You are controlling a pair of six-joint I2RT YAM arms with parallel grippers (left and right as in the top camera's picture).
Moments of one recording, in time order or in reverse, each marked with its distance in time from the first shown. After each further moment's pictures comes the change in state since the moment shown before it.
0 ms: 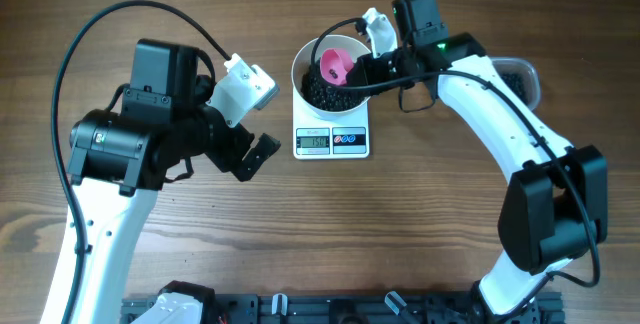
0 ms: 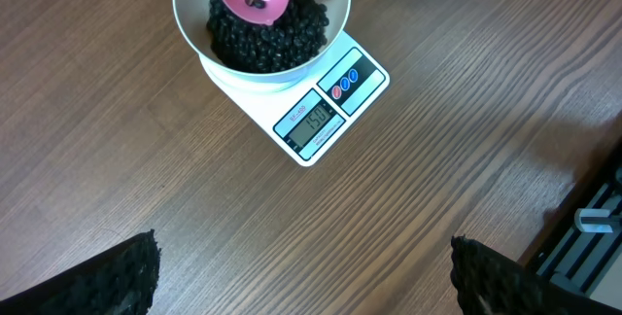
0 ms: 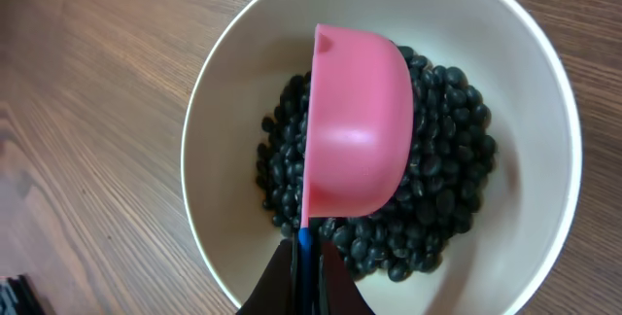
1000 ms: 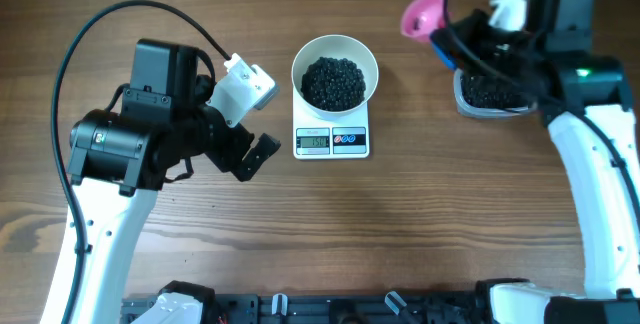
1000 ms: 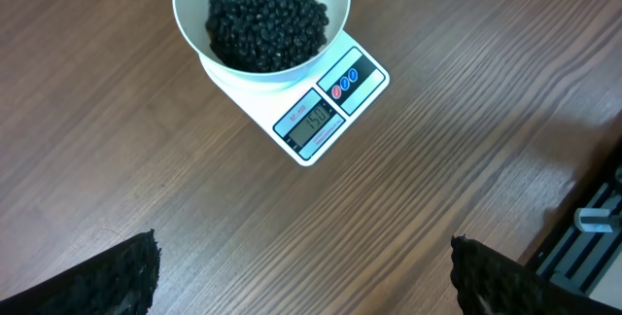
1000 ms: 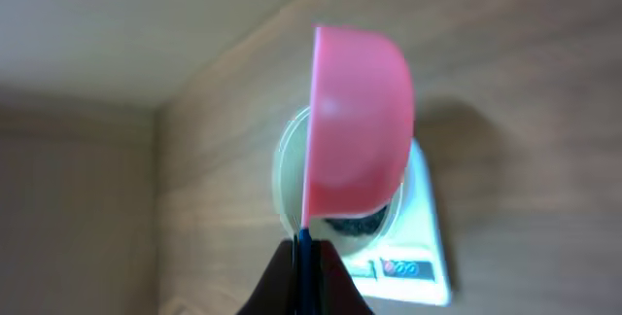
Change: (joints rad) left arm 0.000 0.000 0.000 -0.001 0.000 0.000; right arm -0.293 -0.413 0.001 -0.163 -0.009 0.546
